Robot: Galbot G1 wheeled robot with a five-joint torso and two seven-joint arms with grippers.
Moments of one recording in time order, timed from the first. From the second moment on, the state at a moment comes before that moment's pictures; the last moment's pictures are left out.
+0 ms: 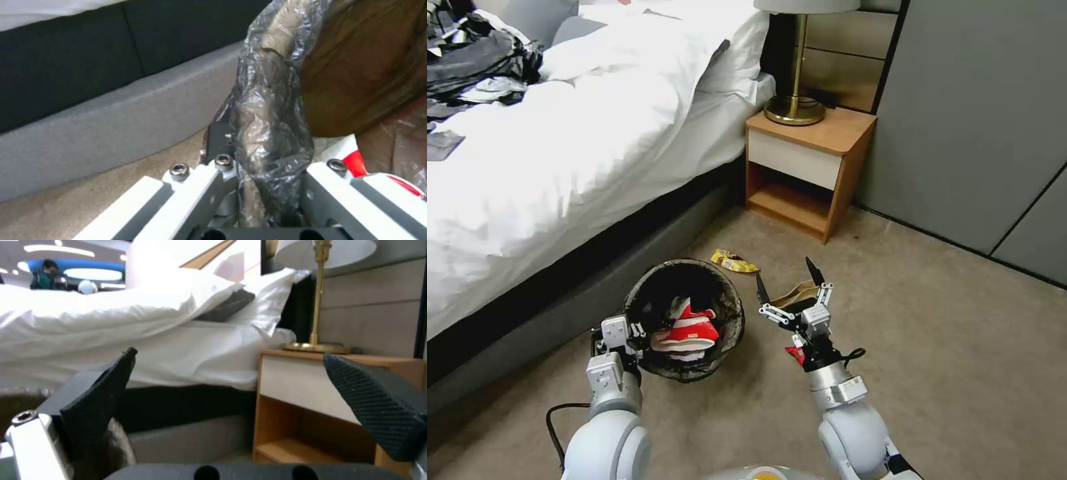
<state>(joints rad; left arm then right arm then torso) 1.63 -1.44 -0.48 -2.18 -0.20 0.35 -0.43 -1.43 1.40 0.19 1.88 -0.02 0.46 0.02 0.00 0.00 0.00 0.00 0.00</state>
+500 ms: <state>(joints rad) 1.63 -1.43 -0.48 -2.19 -0.20 0.35 -0.43 -1.40 1.28 0.16 1.84 0.22 -0.12 0.16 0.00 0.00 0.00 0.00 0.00</state>
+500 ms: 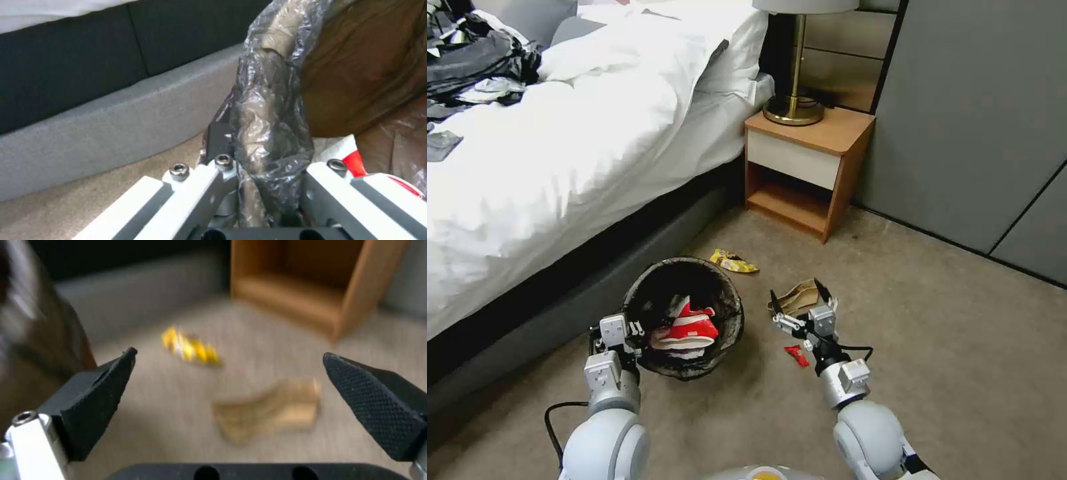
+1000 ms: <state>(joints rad) 1.64 -1.44 -0.48 -2.19 -0.20 0.35 -0.43 -1.34 1.25 0.11 1.63 0.36 -0.33 0.16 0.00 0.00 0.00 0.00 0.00</state>
